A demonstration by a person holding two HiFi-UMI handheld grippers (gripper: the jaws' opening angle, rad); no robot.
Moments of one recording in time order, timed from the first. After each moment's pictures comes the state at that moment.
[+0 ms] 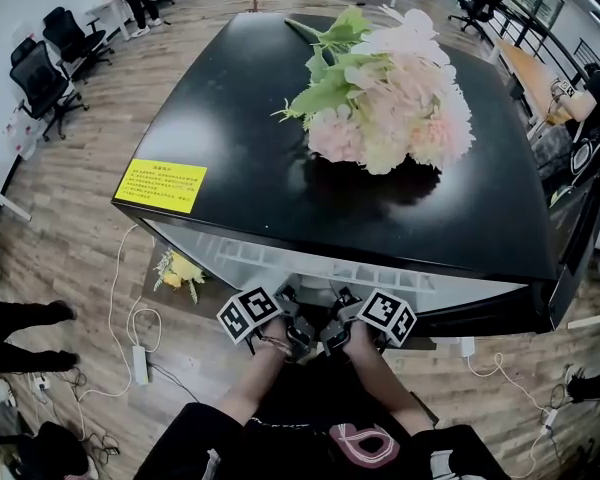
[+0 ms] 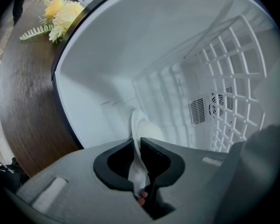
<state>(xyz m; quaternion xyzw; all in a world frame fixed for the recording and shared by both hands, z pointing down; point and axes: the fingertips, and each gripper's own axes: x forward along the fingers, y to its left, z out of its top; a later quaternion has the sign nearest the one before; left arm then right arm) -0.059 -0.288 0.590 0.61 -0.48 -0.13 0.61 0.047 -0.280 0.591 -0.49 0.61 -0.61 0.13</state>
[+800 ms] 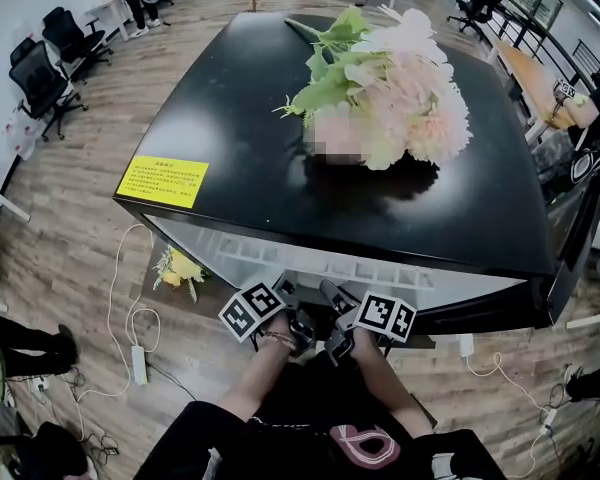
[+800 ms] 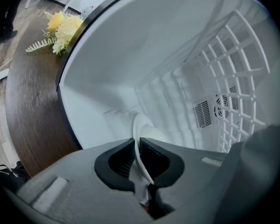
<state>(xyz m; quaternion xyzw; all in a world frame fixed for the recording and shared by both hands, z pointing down) -0.072 -0.293 0.591 0.59 -0.54 -0.13 0.59 0.029 -0.264 0.586 -0.44 0.68 -0.59 0.04</state>
